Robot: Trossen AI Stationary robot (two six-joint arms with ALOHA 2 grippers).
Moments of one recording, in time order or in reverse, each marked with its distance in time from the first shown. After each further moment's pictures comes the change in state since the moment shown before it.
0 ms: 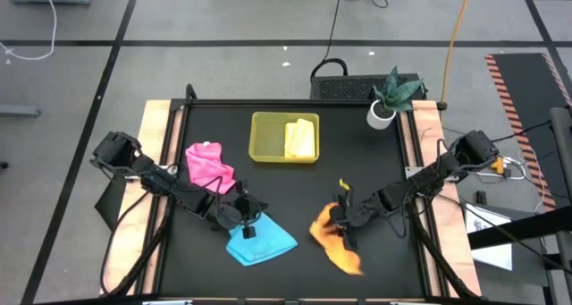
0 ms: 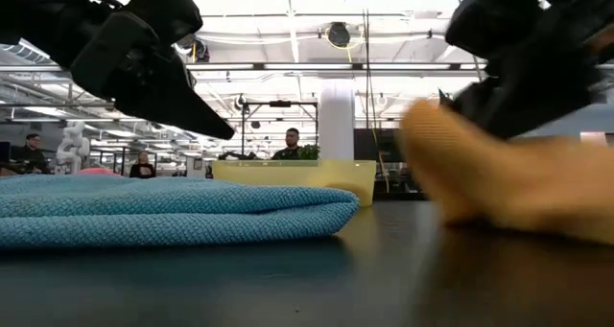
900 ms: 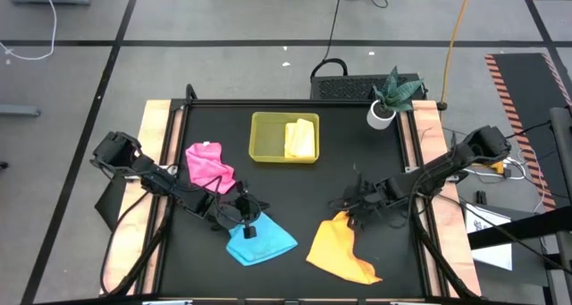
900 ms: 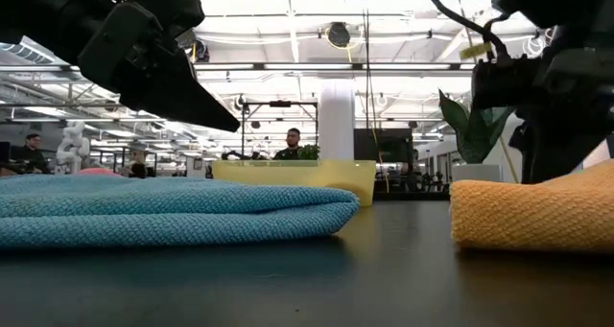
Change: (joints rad) left arm 0.002 0.000 0.000 0.034 -0.003 0.022; right arm -0.073 -0.163 -0.010 -0.578 0.027 0.371
